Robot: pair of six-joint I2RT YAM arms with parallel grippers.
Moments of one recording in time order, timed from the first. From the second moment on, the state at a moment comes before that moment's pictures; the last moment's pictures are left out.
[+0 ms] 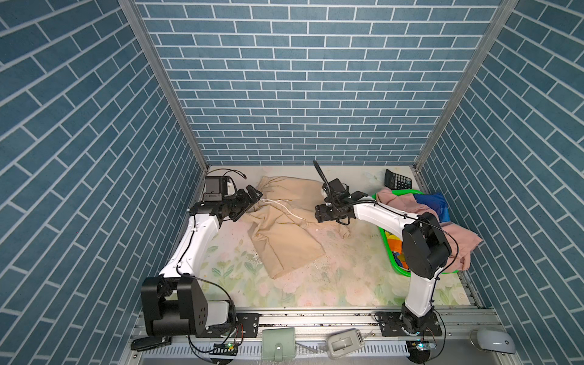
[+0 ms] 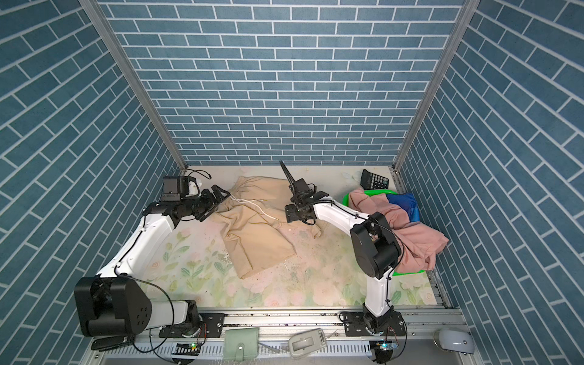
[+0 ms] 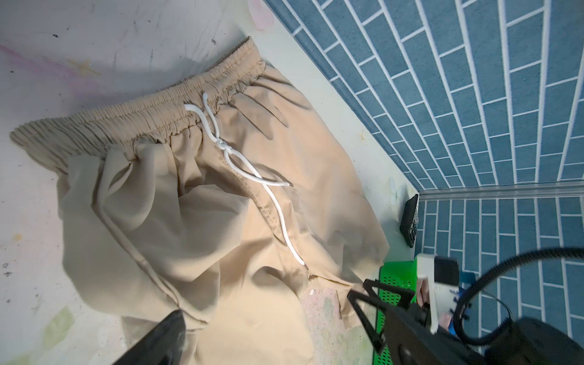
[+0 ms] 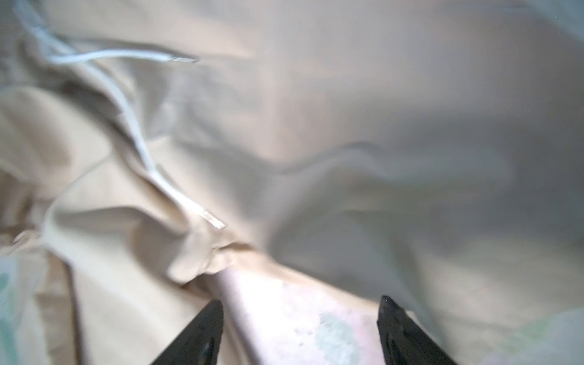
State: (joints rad) left arm 0.02 1.36 1.10 -0.53 0.45 -0.68; right arm 0.72 1.87 1.40 -0.54 -0.05 0.37
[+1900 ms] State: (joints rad) left arm -0.08 2.58 2.45 -0.88 0.32 -0.24; right arm 0.60 1.73 1.20 -0.63 -0.02 0.27
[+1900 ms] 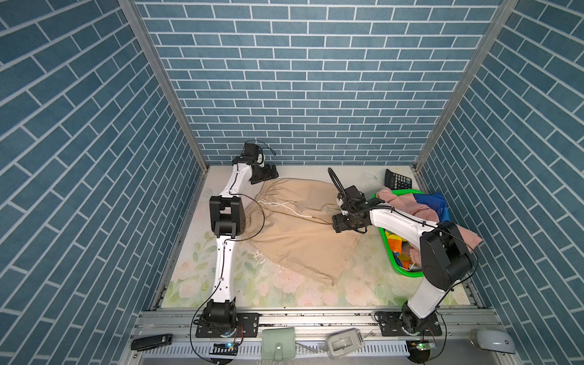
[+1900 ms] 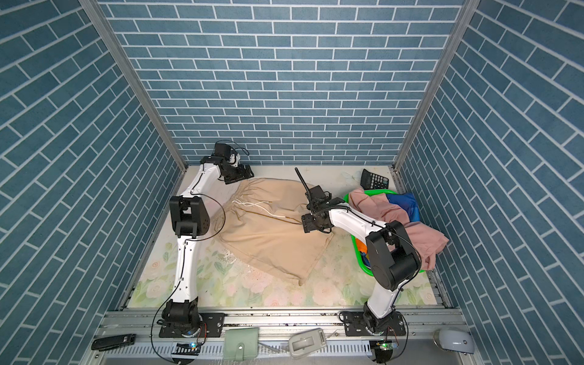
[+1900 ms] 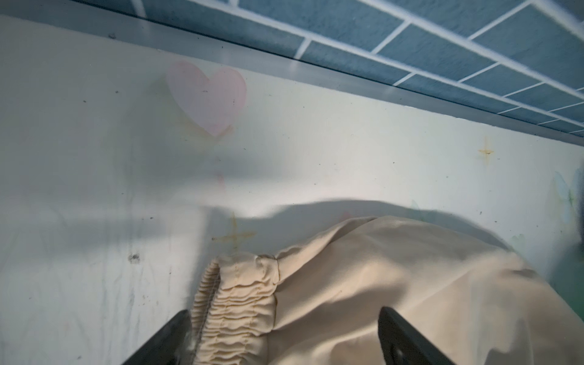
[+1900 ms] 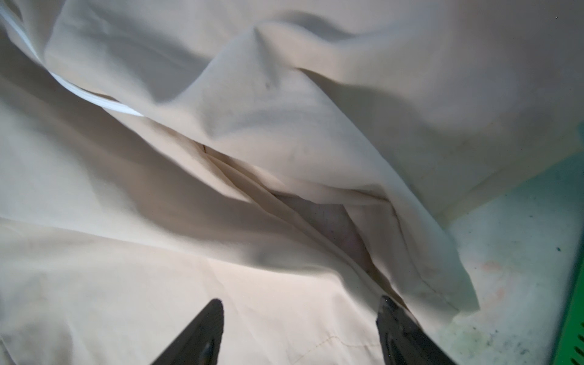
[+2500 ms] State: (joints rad) left arm -0.07 2.72 2.57 -0.87 0.32 -0.25; right arm 0.60 1.73 1.18 -0.56 -0.06 0.29
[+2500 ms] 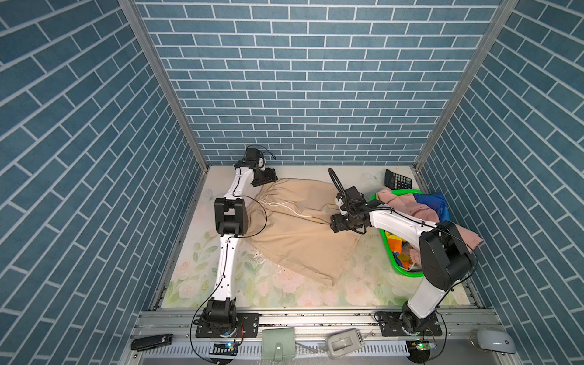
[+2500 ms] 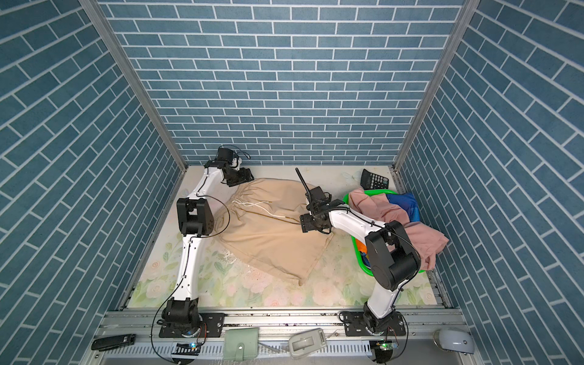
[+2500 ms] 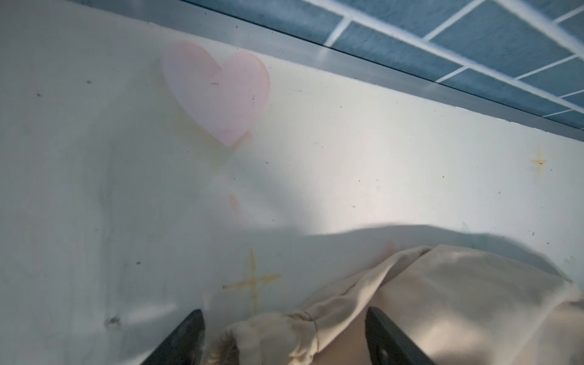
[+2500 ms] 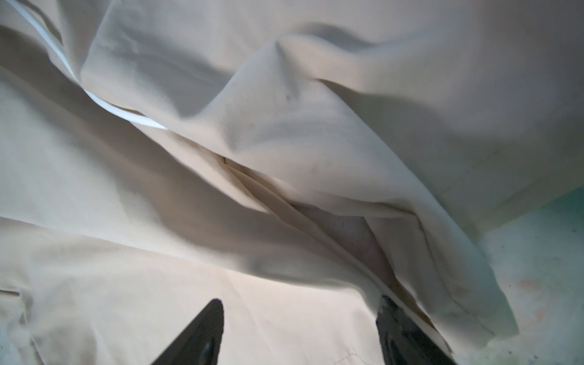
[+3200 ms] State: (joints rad) left arm -0.05 2.72 2.54 -0.81 0.36 -0.26; right arm 0.60 1.73 1.13 -0.50 -0.08 0.32
